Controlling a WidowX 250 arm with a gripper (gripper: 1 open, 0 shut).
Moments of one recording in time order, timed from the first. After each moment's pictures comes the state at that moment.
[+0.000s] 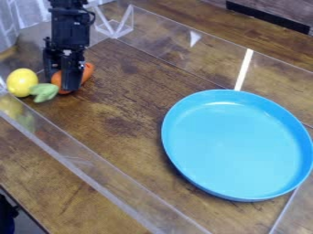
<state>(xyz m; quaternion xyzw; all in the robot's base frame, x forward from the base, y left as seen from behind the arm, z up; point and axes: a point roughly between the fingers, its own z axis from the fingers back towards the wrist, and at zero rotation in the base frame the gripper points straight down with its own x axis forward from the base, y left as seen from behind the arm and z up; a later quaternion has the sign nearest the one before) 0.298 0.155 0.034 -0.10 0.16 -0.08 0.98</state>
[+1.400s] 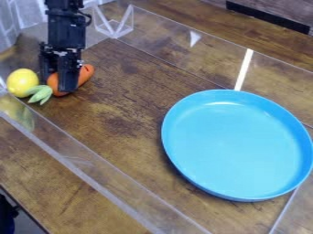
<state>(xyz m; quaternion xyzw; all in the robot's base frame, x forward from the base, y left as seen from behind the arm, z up) 0.299 0.164 0.023 -0.12 0.16 -0.01 0.98</state>
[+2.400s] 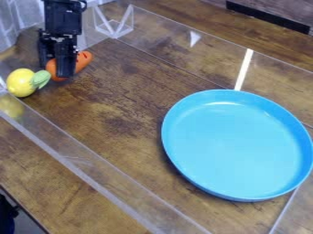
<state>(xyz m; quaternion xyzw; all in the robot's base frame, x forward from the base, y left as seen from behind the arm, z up) 0.305 0.176 0.041 -0.13 0.18 -0.04 0.97</state>
